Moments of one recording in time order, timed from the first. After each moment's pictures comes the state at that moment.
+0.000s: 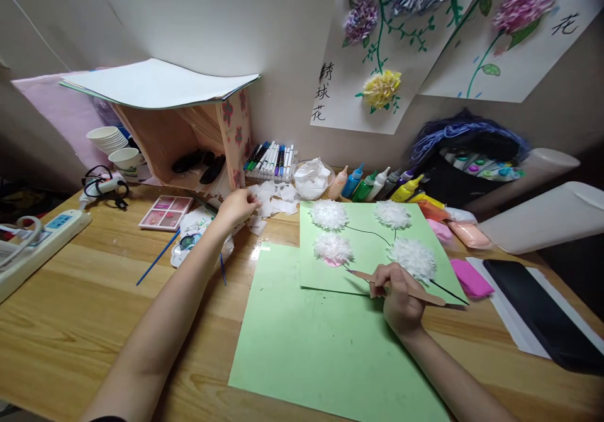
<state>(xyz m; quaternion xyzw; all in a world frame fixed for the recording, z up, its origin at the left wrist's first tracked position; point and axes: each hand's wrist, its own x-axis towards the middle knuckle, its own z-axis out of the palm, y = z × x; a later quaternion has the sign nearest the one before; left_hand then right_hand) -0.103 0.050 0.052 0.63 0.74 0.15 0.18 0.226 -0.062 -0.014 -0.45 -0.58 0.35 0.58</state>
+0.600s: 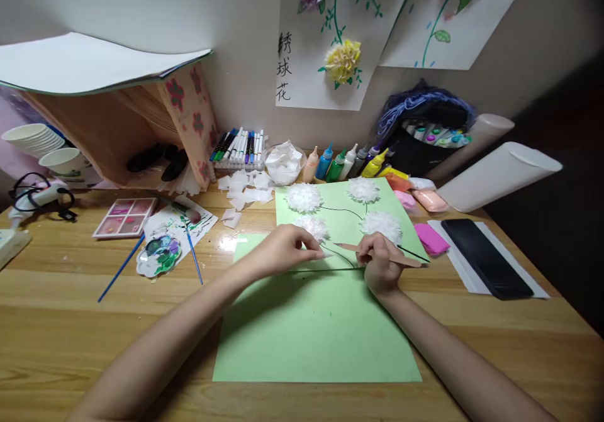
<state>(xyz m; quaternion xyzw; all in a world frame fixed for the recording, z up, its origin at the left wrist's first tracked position) 0.023 -0.024 0.069 0.76 0.43 0.17 0.45 0.233 -0.054 -0.010 -0.48 -0.56 0.26 0.62</state>
